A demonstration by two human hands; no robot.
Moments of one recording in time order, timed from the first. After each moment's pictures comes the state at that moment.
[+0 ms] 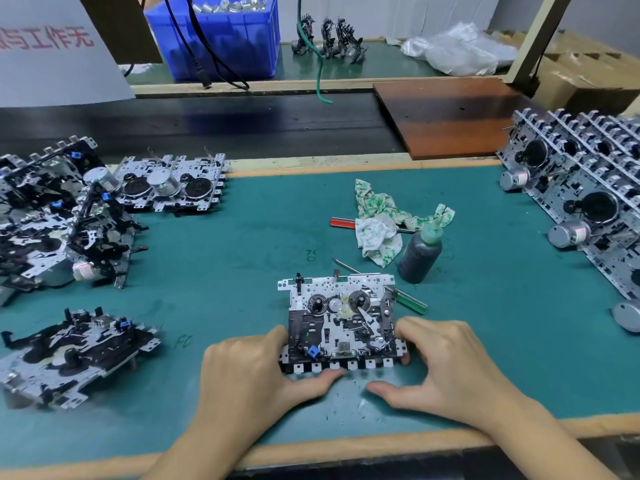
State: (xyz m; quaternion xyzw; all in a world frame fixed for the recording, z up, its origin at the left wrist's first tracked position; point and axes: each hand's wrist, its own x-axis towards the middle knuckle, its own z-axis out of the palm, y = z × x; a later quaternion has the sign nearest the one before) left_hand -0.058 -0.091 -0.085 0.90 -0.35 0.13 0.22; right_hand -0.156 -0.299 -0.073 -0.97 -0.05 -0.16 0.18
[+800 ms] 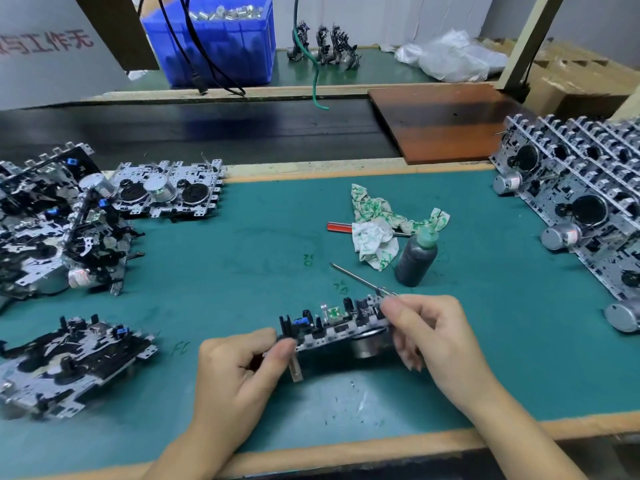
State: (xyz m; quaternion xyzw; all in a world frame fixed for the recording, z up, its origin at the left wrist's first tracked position) left_hand -0.058 -0.085 -0.073 0.79 -0.33 0.06 0.51; right_hand -0.139 -0.280 -0.057 -0.75 0.12 -0.15 0.63
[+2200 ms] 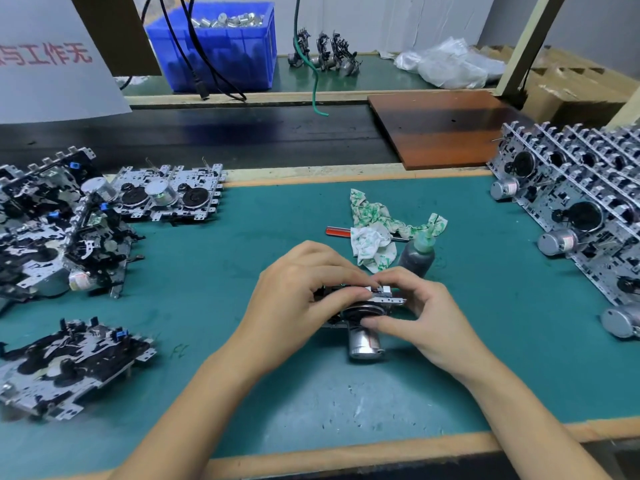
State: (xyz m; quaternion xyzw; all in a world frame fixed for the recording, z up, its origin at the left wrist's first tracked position) left_hand -0.024 -0.144 -0.029 0.76 -0.48 0.01 0.44; right_hand -0.118 -0.307 -0.065 -0.77 0.05 -0.12 0.62
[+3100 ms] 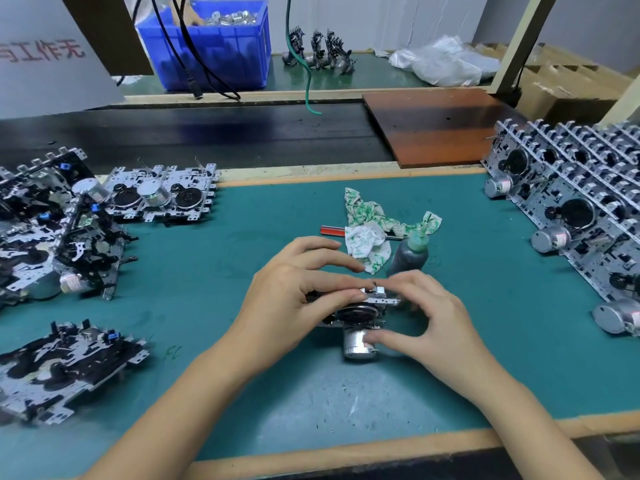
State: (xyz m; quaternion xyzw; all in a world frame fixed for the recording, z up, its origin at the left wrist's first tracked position) left_hand -0.021 -0.145 -0.034 0.76 -0.49 0.01 0.44; right_hand -0.137 -0.314 -0.067 -0.90 0.06 -0.17 0.39
